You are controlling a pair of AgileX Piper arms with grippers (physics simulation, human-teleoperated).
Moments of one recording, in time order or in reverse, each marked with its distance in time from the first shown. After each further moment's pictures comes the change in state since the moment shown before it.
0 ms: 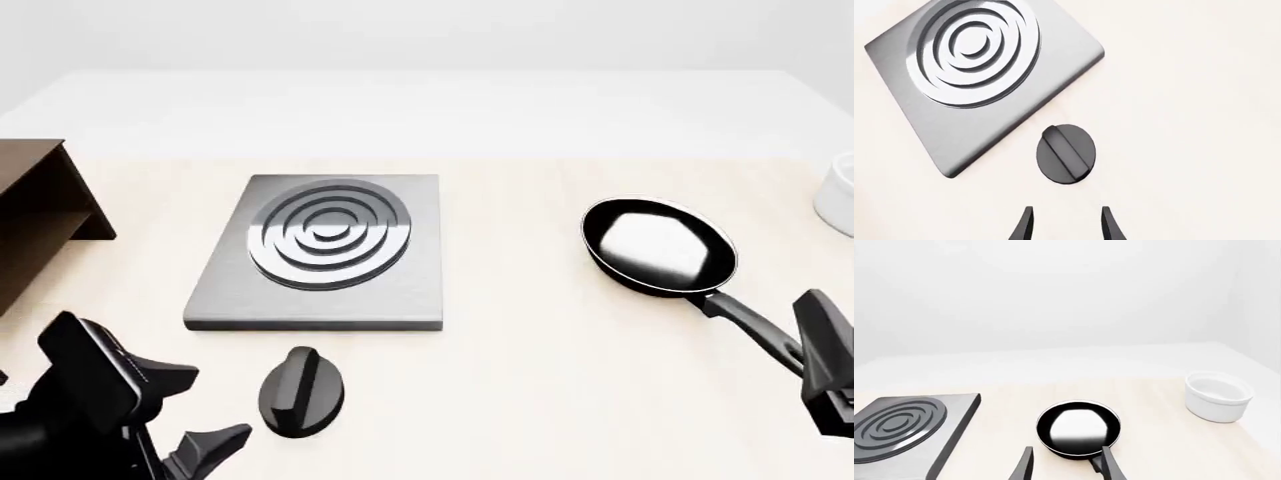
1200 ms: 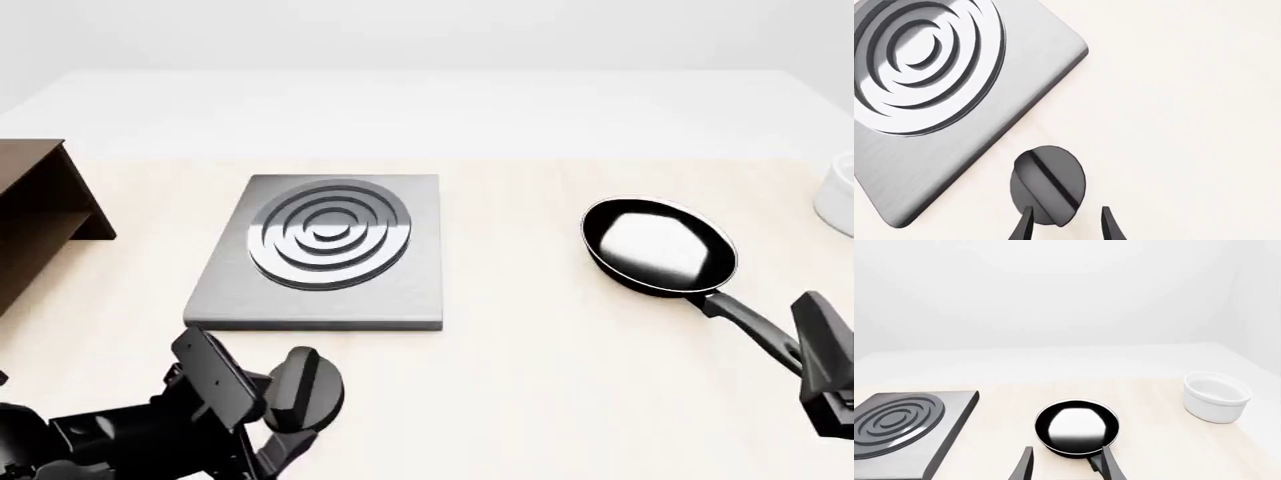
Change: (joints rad) left arm -0.066 0.554 0.059 -0.555 0.013; right arm 0.001 0.000 0.000 0.007 -0.018
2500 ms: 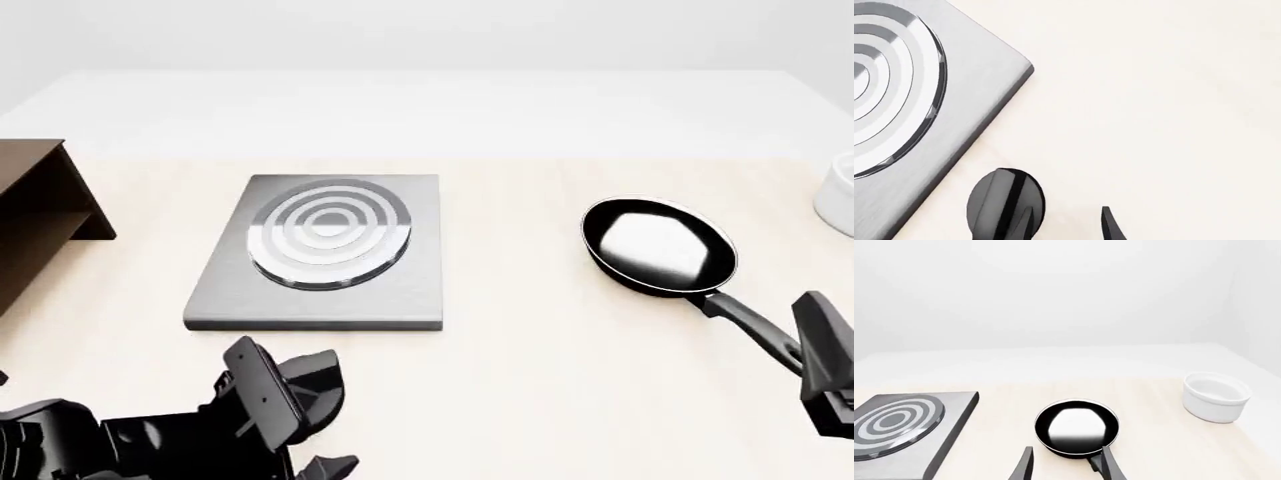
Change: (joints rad) left arm -0.178 0.077 -0.064 -0.001 -0.051; right arm -0.003 0.000 0.000 -0.002 0.006
